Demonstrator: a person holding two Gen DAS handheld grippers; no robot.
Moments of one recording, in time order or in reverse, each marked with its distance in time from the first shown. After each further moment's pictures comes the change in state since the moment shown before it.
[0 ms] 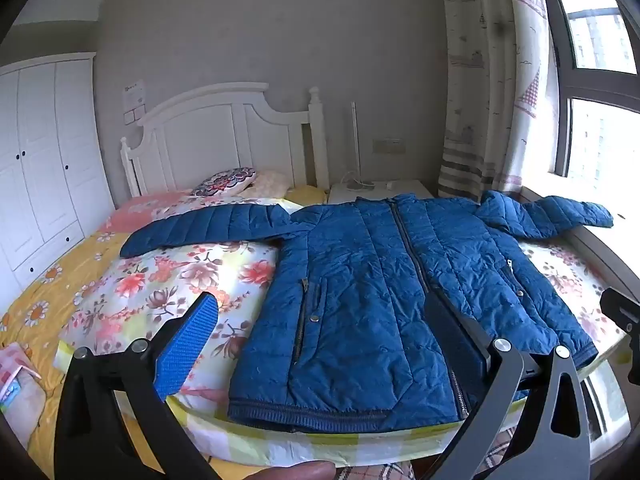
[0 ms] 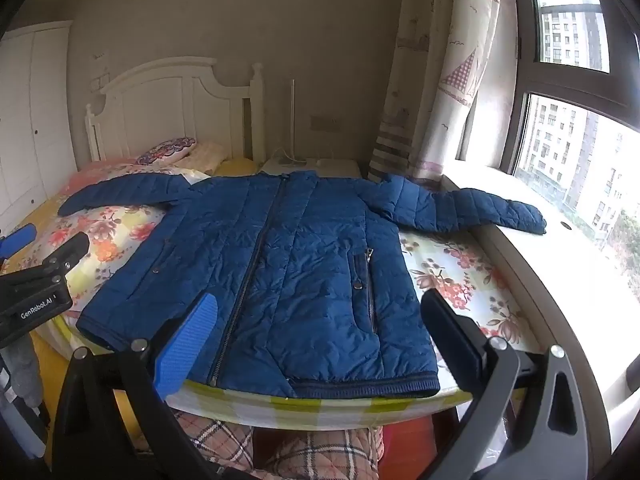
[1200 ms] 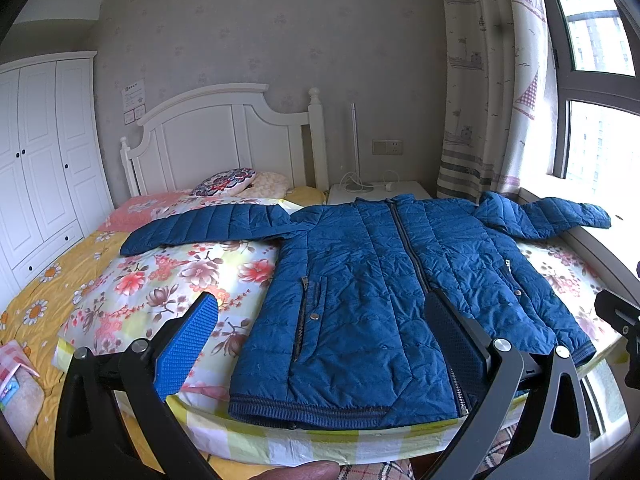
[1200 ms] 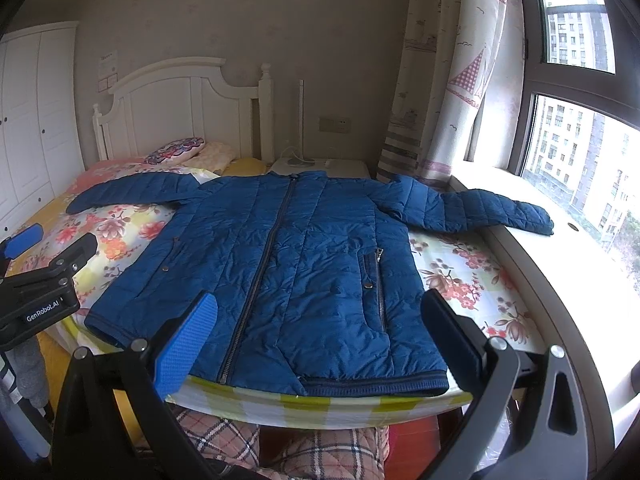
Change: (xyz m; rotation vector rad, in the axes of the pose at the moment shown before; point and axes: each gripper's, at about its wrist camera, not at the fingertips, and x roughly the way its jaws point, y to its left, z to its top) left arm 0.000 0.000 0.000 0.003 0.004 0.001; right arm -0.004 0.008 -0.002 -0.004 0.002 0.028
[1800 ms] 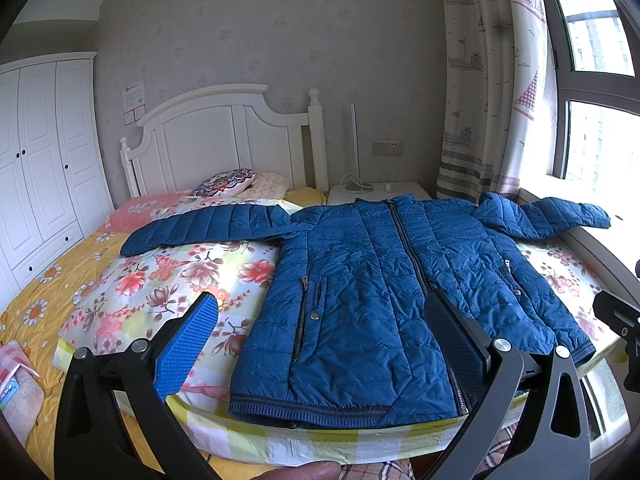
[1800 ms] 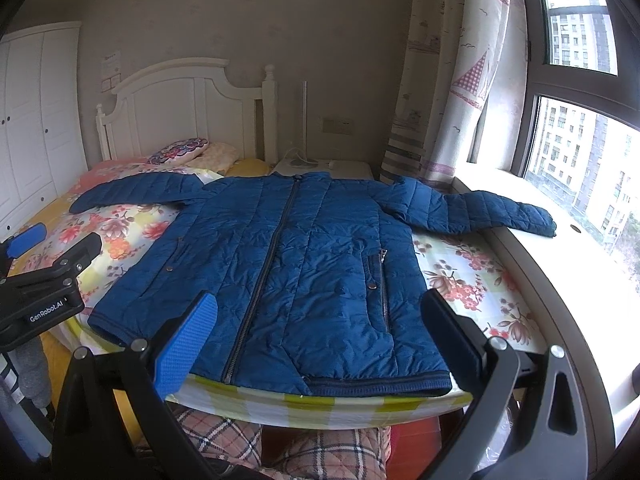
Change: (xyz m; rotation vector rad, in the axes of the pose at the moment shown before) left arm 0.000 0.000 0.000 0.000 -0.001 0.001; right arm -0.003 0.002 0.002 -0.005 -0.005 0.013
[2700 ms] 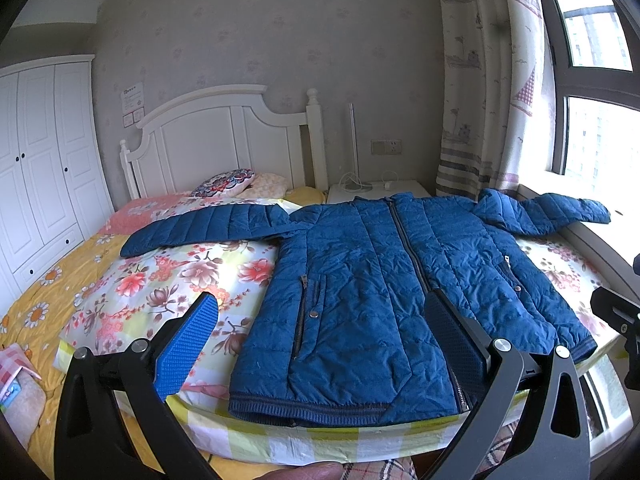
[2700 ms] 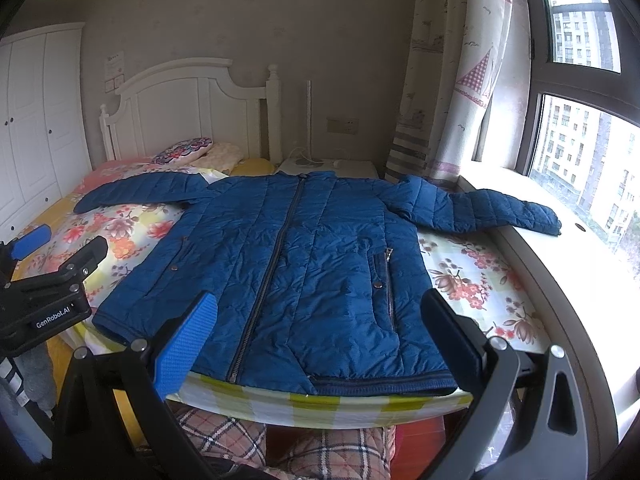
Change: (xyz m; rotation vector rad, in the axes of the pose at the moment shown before) left arm -0.003 -0.002 -0.001 0.004 0.000 -0.001; right arm 0.000 0.002 -0.001 0.005 0.004 0.012
